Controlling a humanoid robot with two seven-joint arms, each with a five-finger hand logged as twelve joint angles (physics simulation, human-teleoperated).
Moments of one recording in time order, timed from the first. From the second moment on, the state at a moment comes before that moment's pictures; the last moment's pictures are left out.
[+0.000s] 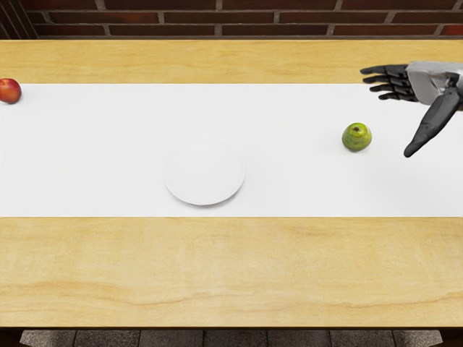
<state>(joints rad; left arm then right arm) -0.04 0.00 0.35 -0.19 0.15 0.03 0.15 1.09 -1.02 0.42 1.24 -0.52 0.61 -0.11</state>
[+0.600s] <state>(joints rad) -0.04 0.00 0.35 -0.19 0.15 0.03 0.15 1.19 -0.75 0.47 1.29 -0.76 0.60 -0.58</state>
